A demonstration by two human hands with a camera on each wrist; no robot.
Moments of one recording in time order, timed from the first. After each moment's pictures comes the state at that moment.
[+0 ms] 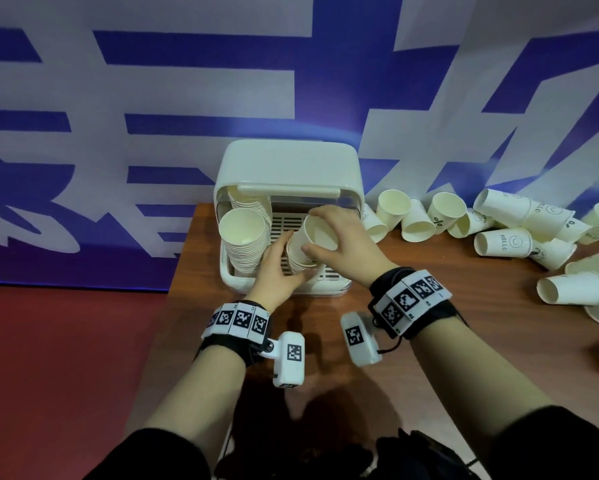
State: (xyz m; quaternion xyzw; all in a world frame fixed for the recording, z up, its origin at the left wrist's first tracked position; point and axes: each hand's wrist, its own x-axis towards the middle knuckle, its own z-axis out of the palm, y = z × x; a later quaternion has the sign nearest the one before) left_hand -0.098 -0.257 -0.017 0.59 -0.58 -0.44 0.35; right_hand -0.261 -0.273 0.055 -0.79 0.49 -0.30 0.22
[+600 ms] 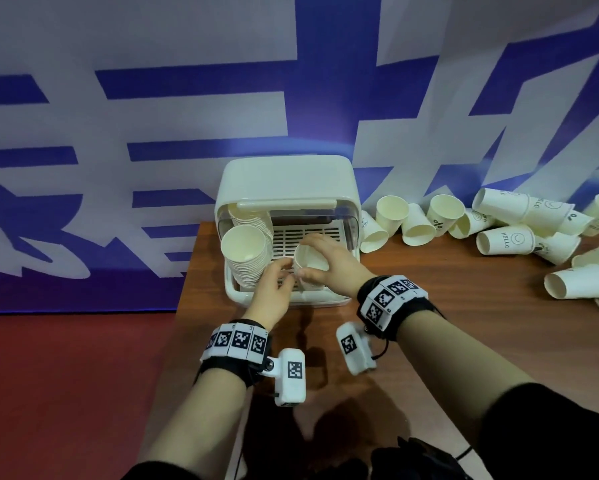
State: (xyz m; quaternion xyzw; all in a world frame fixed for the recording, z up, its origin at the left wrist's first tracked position) left_hand -0.089 -0.252 -0.014 0.62 -0.56 -0.44 0.33; right_hand -0.251 -0.279 0.020 -0.76 0.51 -0.23 0.33
